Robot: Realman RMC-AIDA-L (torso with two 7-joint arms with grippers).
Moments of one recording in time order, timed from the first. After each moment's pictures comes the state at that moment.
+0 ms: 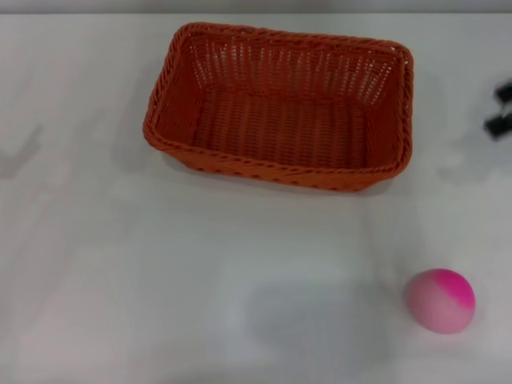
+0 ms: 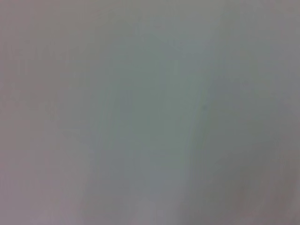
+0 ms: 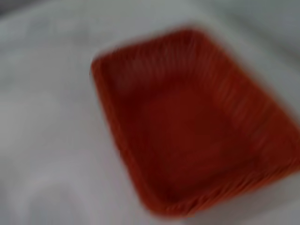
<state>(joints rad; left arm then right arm) -0.20 -2.08 -2.53 -0.83 1.48 -1.34 1.90 0.52 1.75 -1.03 -1.31 0.96 1.90 -0.93</state>
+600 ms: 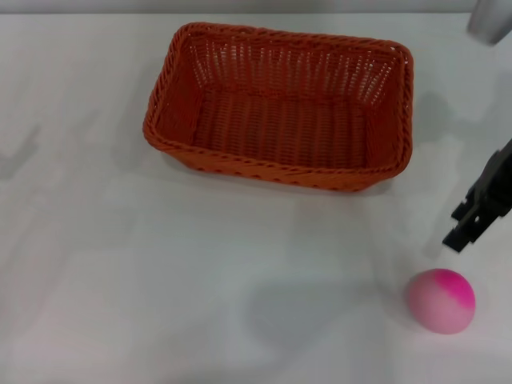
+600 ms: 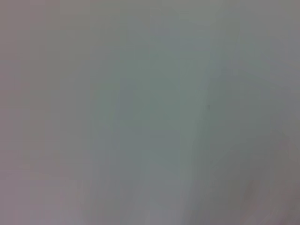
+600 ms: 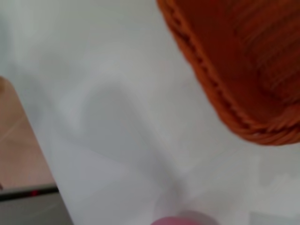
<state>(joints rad) -0.21 -2.07 -2.53 -0.77 1.45 -1.33 1.98 0.77 1.86 -1.21 -0.86 0.68 1.91 -0.86</state>
